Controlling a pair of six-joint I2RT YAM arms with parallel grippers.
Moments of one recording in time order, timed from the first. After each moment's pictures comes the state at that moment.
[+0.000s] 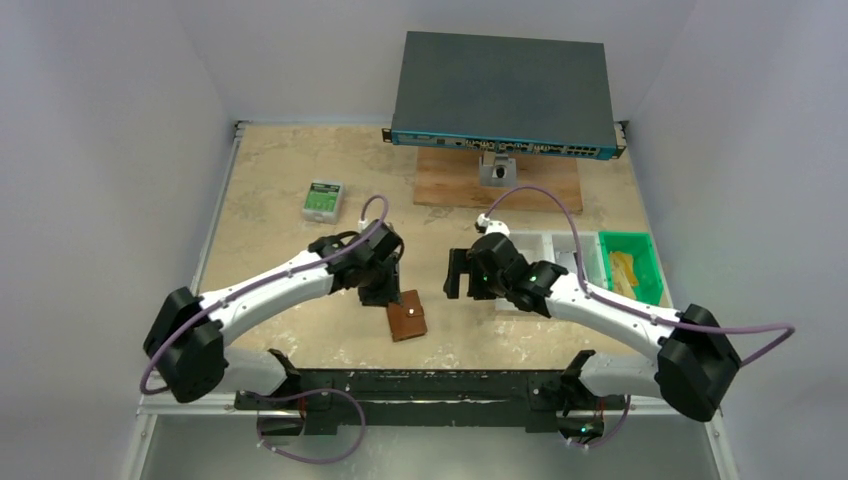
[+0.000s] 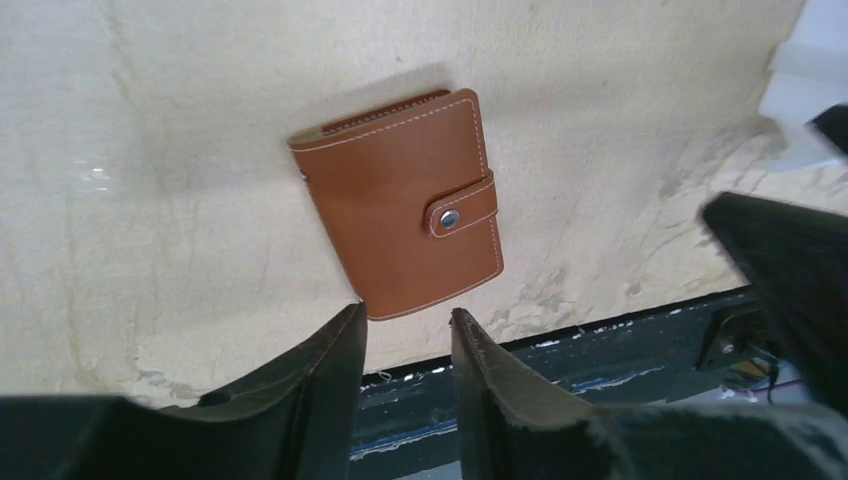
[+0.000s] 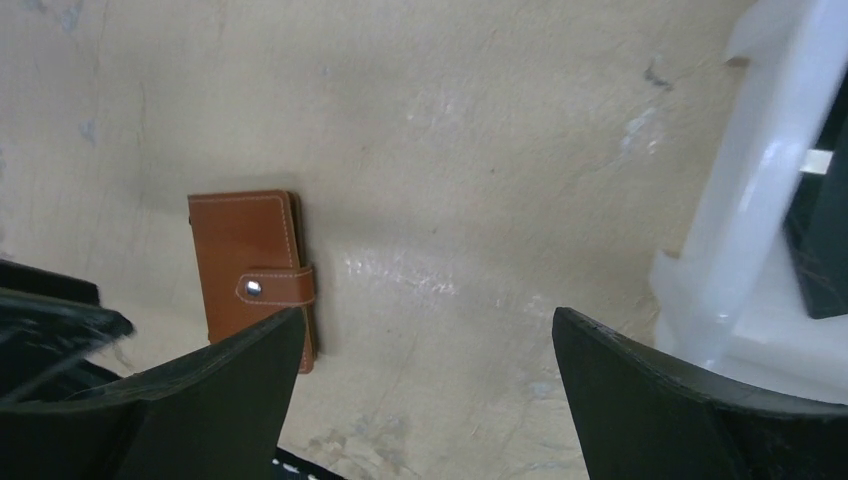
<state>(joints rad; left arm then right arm) -0.81 1.39 0.95 -0.74 0.01 -0.86 0.79 1.20 0.72 -0.35 0.15 0.71</state>
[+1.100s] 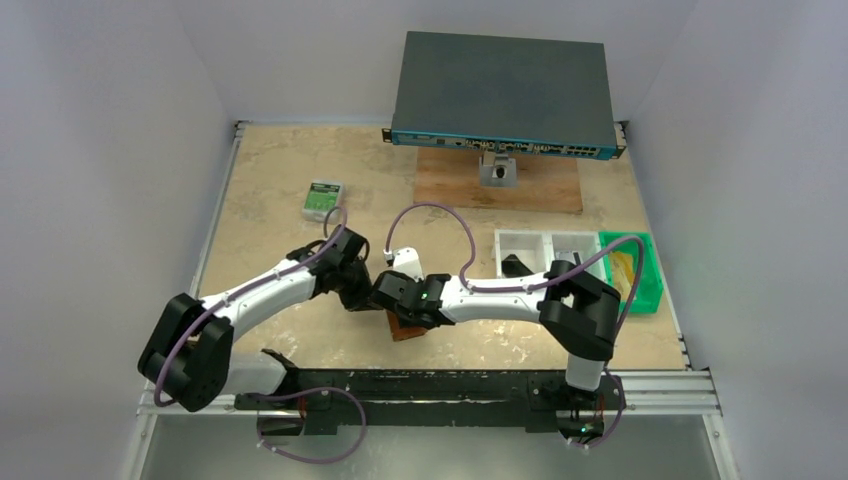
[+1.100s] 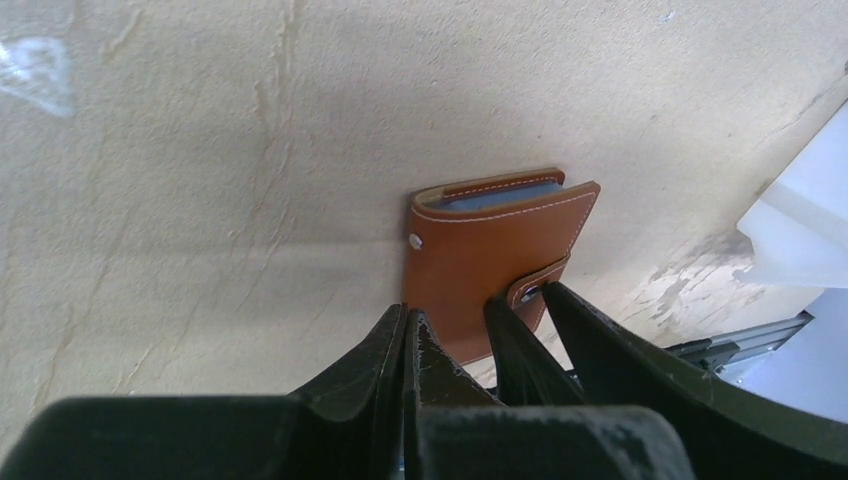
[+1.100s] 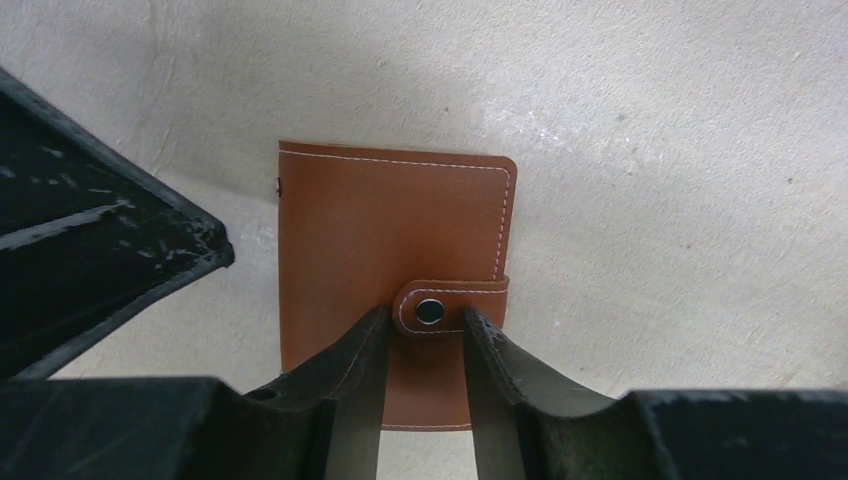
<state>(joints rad) -0.55 1.29 0.69 -0.55 0.17 -0.99 1.22 1.82 1.17 -0.52 0.45 0.81</state>
